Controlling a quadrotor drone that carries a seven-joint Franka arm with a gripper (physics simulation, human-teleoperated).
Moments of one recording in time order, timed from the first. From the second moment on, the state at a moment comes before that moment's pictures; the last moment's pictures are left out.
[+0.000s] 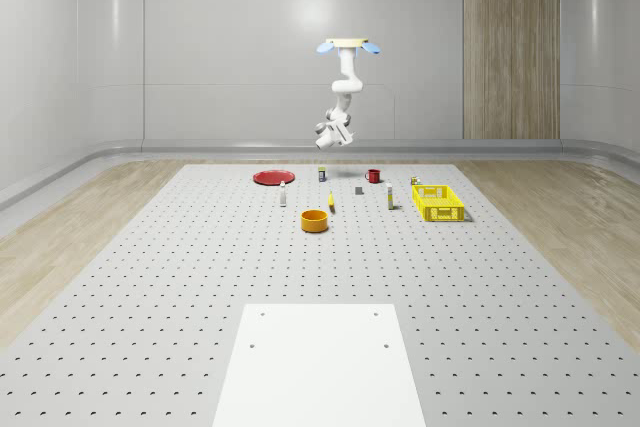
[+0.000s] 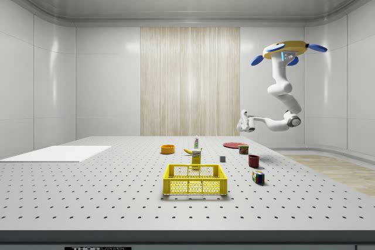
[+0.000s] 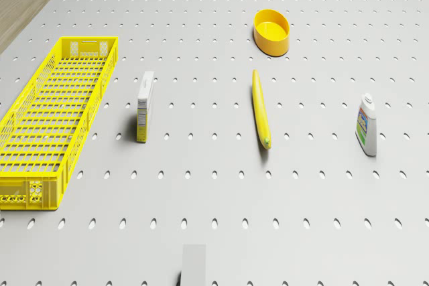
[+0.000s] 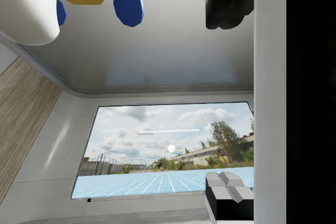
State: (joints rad) arm -0.20 -0.78 0.57 -2.31 -0.83 1.42 0.92
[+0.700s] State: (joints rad) arm -0.83 -0.97 1.16 -2.87 -1.91 1.22 1.43
